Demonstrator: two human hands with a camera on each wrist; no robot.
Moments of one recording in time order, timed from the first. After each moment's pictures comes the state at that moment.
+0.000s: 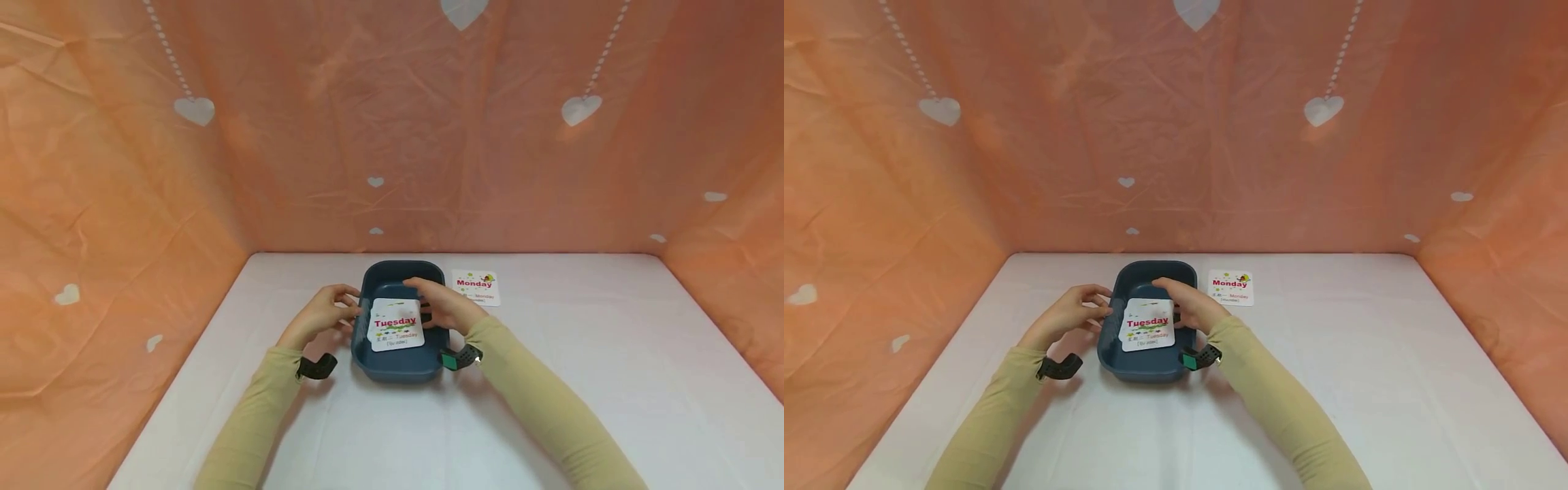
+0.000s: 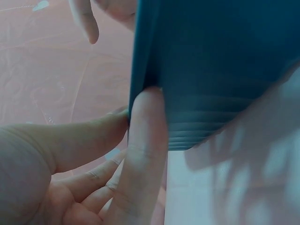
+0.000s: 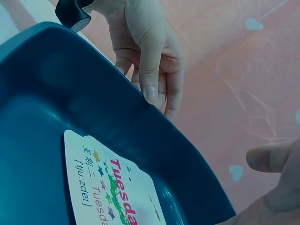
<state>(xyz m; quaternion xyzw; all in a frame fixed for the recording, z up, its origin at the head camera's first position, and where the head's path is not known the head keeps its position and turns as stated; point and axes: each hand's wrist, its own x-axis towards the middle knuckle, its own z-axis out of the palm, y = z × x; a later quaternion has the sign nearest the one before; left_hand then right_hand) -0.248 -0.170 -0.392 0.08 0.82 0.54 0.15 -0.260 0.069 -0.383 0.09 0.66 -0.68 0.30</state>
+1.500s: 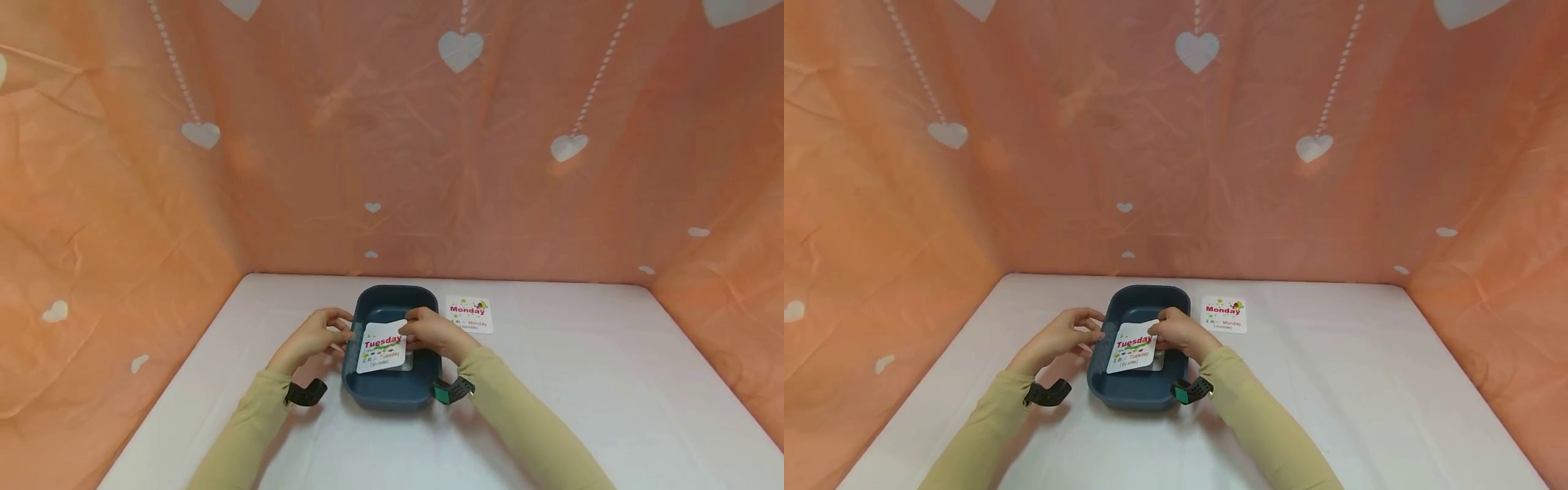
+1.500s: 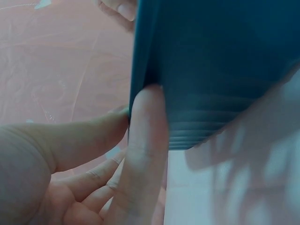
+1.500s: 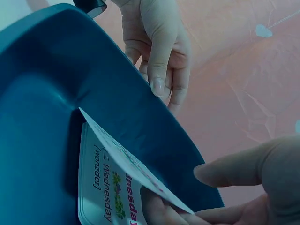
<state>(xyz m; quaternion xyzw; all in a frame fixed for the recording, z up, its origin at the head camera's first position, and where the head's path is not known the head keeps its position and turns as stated) -0.249 -0.167 -0.407 0.09 0.81 0.56 0.15 -0.252 0.076 -0.395 -0.03 0.75 -0.62 0.25</state>
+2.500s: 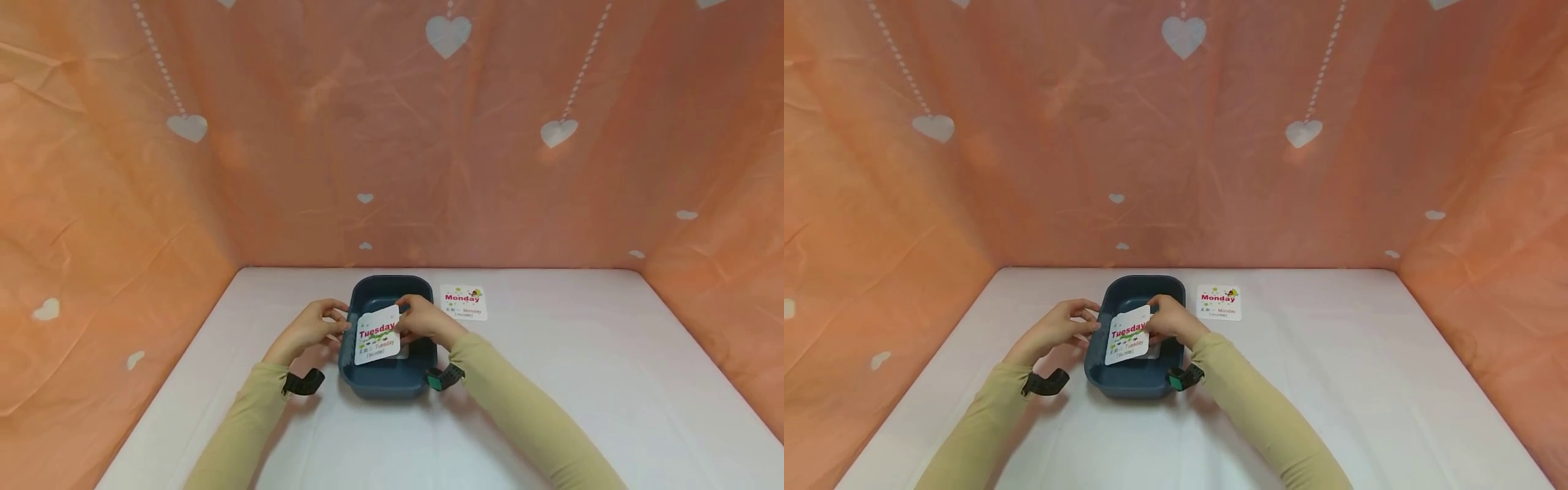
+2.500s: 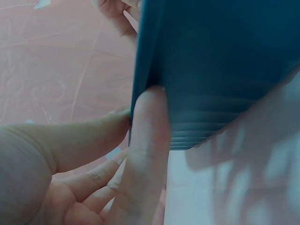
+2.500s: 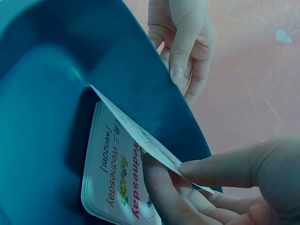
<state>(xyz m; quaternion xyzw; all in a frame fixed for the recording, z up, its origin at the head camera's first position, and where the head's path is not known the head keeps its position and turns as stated) -0.255 -0.176 -0.397 0.08 0.82 0.55 0.14 -0.263 0.060 -0.389 -0.05 0.79 -0.57 0.21</state>
